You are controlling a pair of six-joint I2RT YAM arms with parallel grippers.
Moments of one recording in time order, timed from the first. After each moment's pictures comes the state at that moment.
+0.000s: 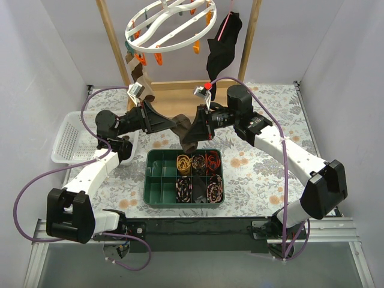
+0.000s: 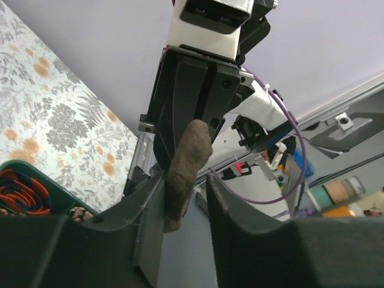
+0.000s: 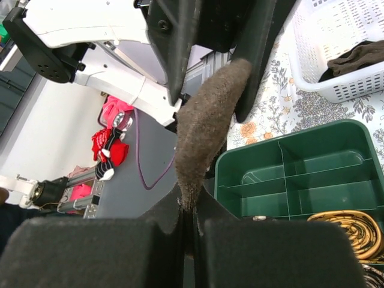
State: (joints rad) left arm -0.21 1.25 0.84 0.86 1.12 -1.36; right arm 0.65 1.49 1.30 0.02 -1.14 0.49
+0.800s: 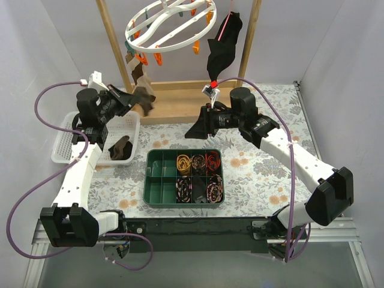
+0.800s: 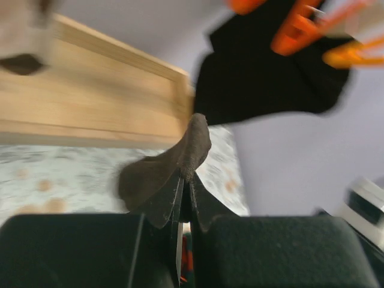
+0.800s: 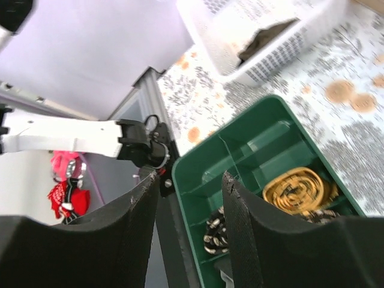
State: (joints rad) left arm -0.03 1.20 1.14 -0.06 0.51 -0.83; right arm 0.65 1.43 1.29 -0.14 -0.82 0.49
